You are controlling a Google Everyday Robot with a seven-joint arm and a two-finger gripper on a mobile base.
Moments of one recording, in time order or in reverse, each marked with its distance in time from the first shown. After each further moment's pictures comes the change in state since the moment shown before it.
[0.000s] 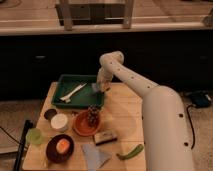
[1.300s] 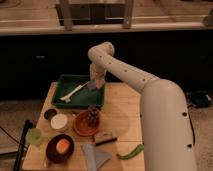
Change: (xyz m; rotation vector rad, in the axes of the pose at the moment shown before) arm -0.056 -0.009 -0.051 -0.048 0.071 -0.231
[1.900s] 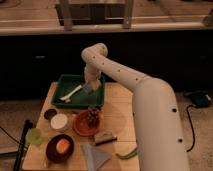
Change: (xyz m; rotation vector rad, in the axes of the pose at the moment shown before) arm -0.036 -0.008 0.021 -0.059 -0.038 -0.143
